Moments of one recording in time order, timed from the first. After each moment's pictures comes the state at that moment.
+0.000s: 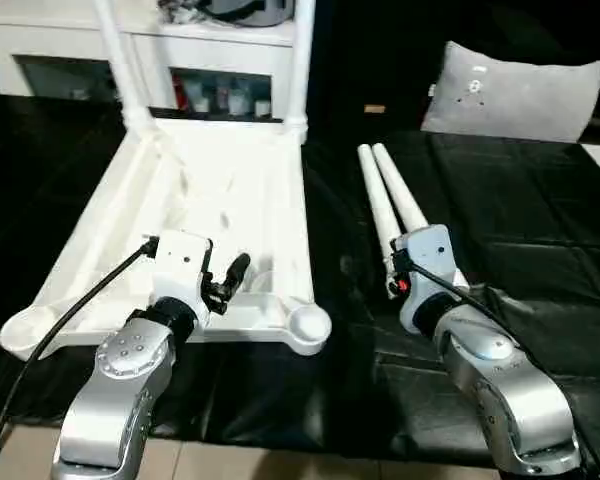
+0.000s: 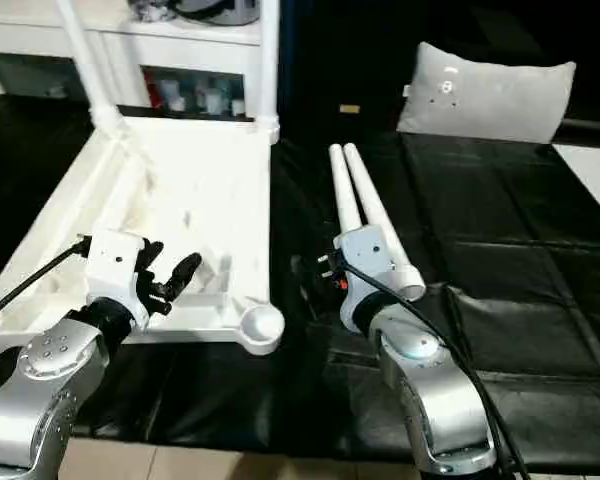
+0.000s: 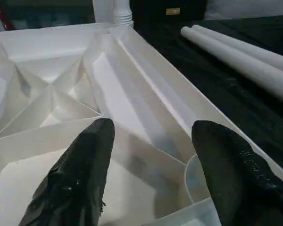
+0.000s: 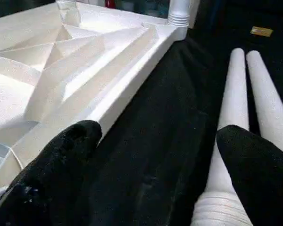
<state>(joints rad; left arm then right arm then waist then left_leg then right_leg) -0.05 0.20 -0.02 -0.38 -0.11 0.59 -0.24 -0.13 -0.16 0.12 -0.37 0.11 0.70 0.24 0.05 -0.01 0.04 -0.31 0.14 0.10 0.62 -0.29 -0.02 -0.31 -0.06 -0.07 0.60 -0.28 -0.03</state>
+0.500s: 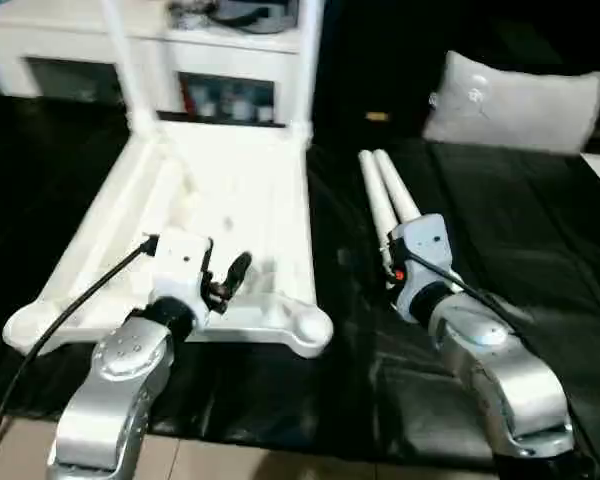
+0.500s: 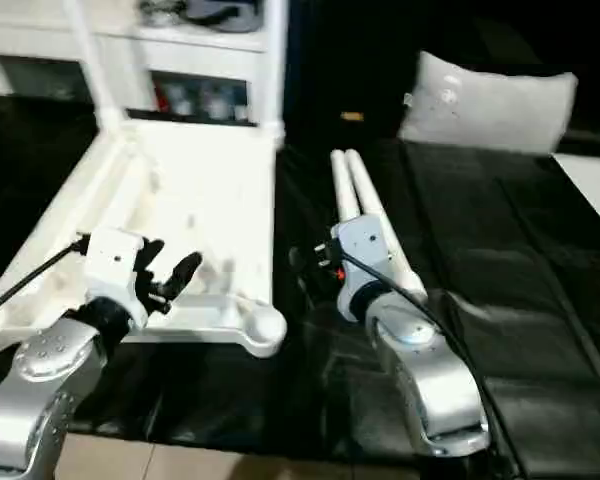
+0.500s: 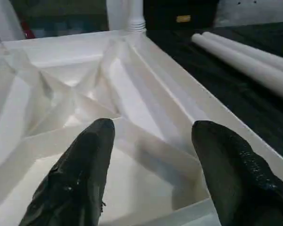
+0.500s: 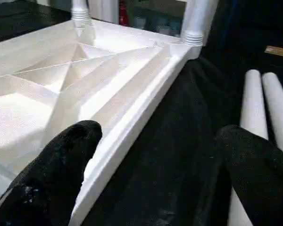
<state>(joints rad) -0.04 0.23 -0.01 -0.40 -0.11 0.59 -0.25 -0.19 -0.14 0.13 -0.33 0.11 0.70 0.22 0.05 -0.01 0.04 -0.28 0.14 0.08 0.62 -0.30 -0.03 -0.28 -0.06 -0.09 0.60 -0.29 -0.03</state>
